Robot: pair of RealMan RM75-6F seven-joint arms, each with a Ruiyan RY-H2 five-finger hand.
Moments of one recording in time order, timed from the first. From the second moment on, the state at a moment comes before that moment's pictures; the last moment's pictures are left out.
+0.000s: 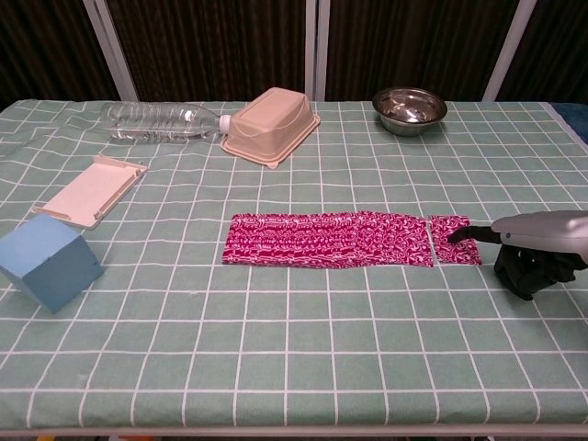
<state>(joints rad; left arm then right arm) -0.08 -1.17 -0.04 -1.47 1.46 1.45 0.02 0.78 -1.35 -0.10 -1.71 -0.64 0.79 -0.52</state>
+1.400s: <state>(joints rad) -0.08 -1.16 -0.04 -1.48 1.45 1.45 0.03 0.72 -1.29 -0.04 -1.72 -0.84 0.84 -0.39</state>
